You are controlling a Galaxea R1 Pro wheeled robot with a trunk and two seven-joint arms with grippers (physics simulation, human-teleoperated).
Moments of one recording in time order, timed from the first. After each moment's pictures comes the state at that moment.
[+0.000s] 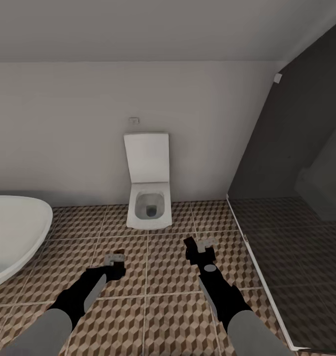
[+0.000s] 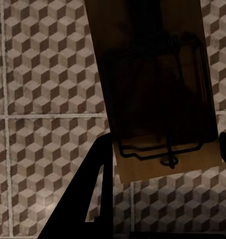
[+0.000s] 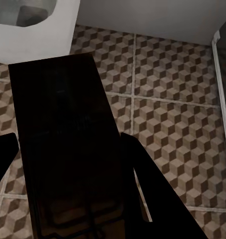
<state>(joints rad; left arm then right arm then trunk) -0.64 0.08 -0.25 -0.64 0.33 0.45 0.12 -0.63 0.17 0.12 -0.67 0.18 0.13 -0.19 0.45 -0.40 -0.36</state>
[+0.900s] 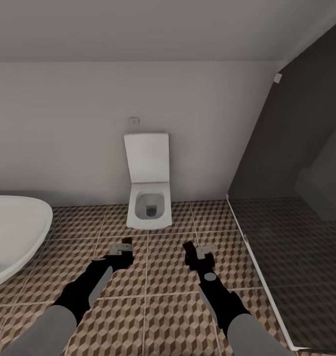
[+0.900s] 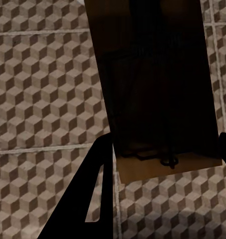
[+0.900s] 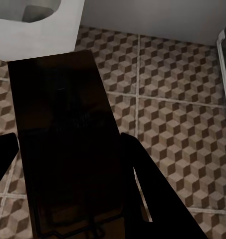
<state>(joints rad) -0.64 0.06 -0.28 -0.77 0.33 0.46 0.12 -0.63 0.17 0.12 -0.57 0.18 0.00 -0.20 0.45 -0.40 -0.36</state>
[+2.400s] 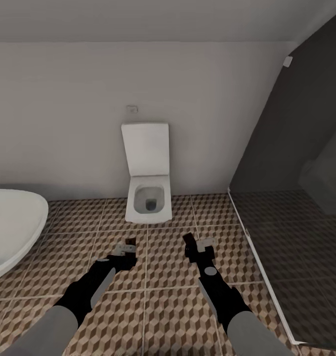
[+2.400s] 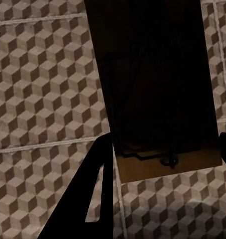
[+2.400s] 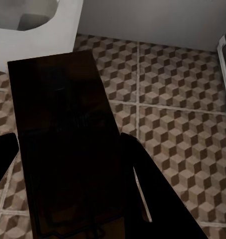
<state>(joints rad) -0.64 0.06 -0.34 -0.78 0.33 0.46 0.12 -0.63 0.17 0.12 -0.64 0.17 0.00 -0.20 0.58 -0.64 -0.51</state>
